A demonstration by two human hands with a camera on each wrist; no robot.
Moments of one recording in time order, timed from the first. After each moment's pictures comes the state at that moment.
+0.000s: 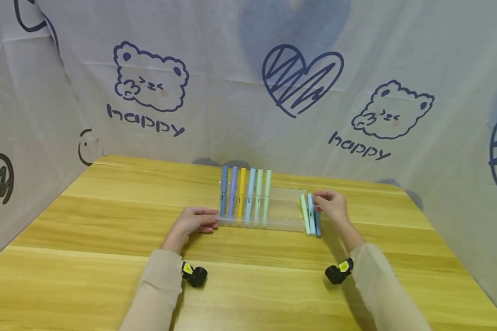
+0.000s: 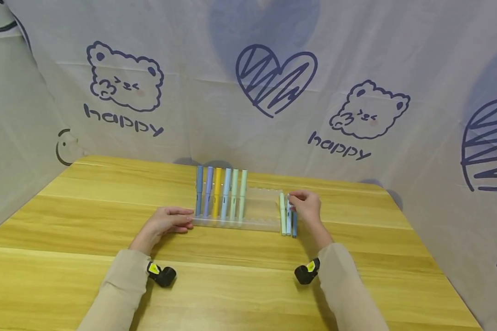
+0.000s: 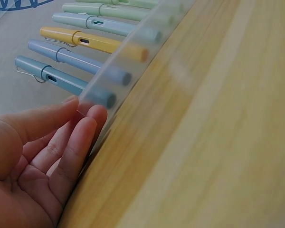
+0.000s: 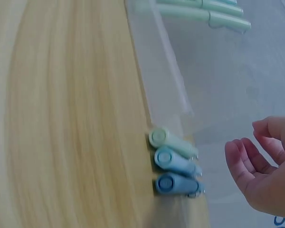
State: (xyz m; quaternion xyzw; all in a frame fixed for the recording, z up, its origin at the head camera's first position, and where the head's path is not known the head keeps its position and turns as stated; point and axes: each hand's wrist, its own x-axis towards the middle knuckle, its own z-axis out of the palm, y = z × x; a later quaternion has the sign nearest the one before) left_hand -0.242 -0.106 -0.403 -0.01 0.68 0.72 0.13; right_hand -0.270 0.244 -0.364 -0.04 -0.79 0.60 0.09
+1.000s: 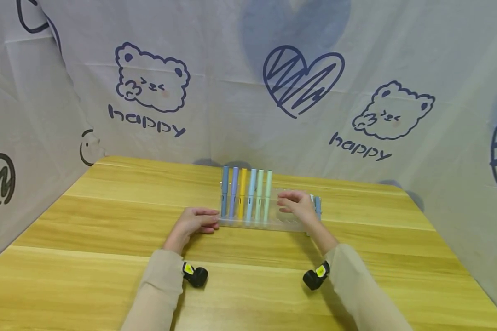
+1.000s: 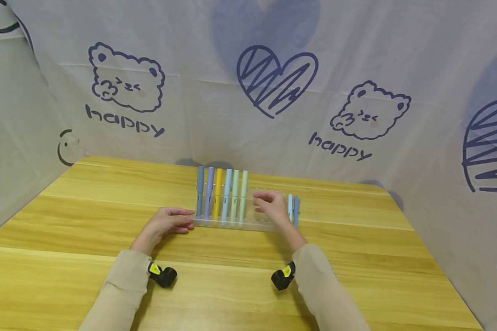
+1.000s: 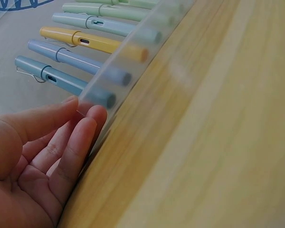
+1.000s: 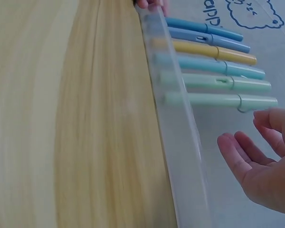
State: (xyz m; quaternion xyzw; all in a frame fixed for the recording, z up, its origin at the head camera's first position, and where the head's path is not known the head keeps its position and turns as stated) left_hand -0.241 -0.105 -0.404 -0.01 0.68 0.72 0.13; right_hand -0.260 0.173 -0.362 0.09 -0.75 0.65 0.02
